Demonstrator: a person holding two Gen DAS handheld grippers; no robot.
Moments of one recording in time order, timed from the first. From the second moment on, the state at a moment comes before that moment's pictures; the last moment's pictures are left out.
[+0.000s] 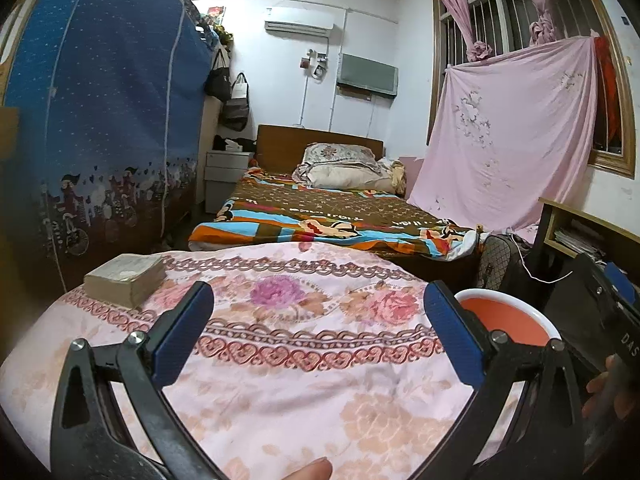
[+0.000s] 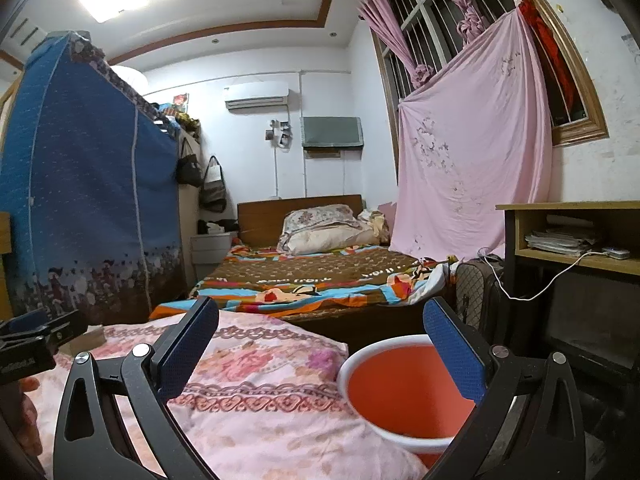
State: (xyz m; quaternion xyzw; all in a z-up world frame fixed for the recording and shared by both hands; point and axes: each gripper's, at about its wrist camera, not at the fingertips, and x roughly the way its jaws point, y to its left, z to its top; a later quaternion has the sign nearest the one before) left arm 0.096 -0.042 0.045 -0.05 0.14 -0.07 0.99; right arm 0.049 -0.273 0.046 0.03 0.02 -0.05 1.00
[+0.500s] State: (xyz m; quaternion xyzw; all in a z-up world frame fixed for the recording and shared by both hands) left arm 0.066 -0.022 0.022 -0.05 0.11 -0.04 0.99; right arm 0.022 -0.243 0.024 0.02 0.00 -0.04 1.00
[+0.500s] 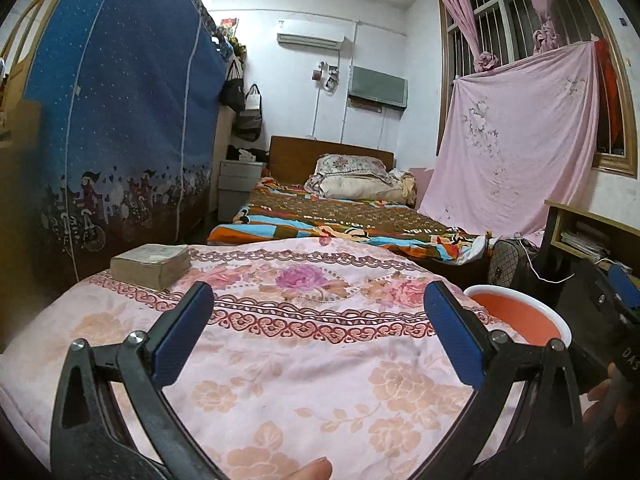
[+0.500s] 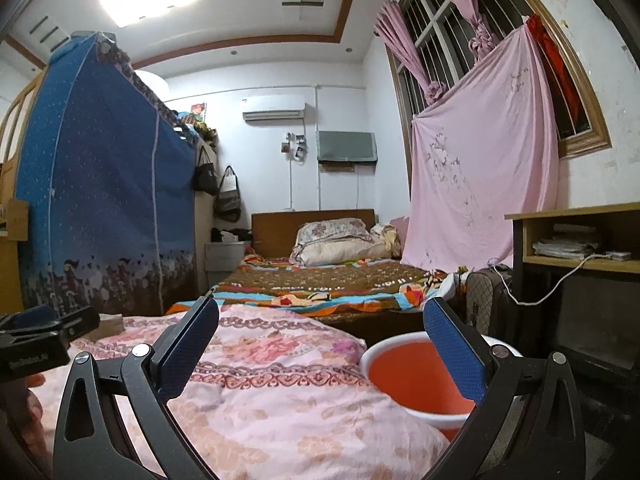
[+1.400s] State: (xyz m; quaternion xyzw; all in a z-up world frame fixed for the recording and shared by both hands) left arm 0.060 -0.022 0.000 -0.03 0.10 -0.03 0.99; right arm 0.025 -0.241 -0.009 0.02 0.03 -0.03 1.00
